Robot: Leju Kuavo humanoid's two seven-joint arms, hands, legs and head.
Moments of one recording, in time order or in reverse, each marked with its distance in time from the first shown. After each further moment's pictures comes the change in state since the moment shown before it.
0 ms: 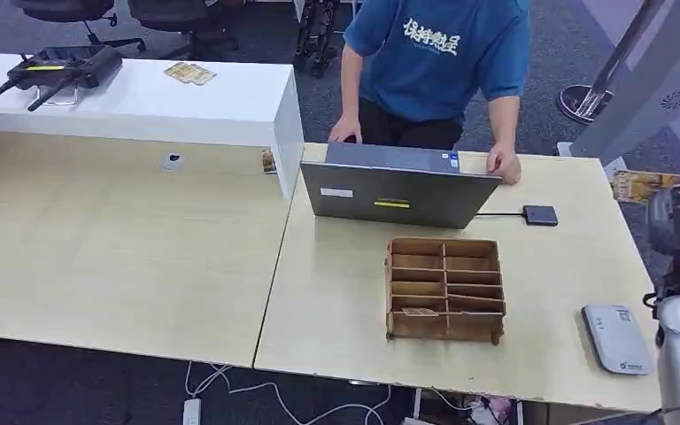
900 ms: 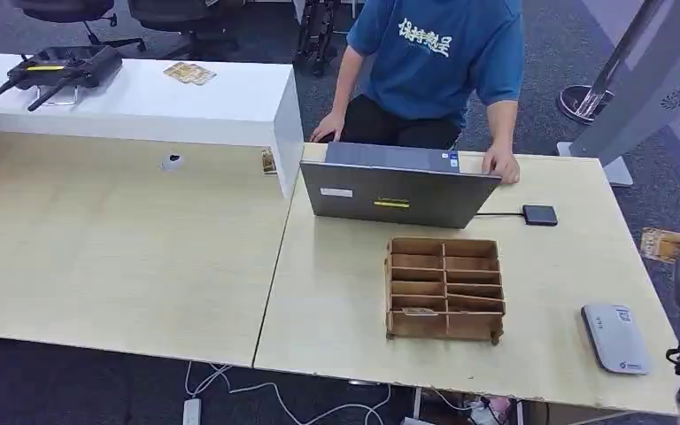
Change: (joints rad) left arm 0.002 -0.003 0.000 0.000 0.029 0.008 -0.011; right arm 0.161 -0.035 -0.136 0.014 -0.029 0.004 -0.028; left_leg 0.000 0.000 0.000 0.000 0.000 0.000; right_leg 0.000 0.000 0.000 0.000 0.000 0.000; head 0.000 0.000
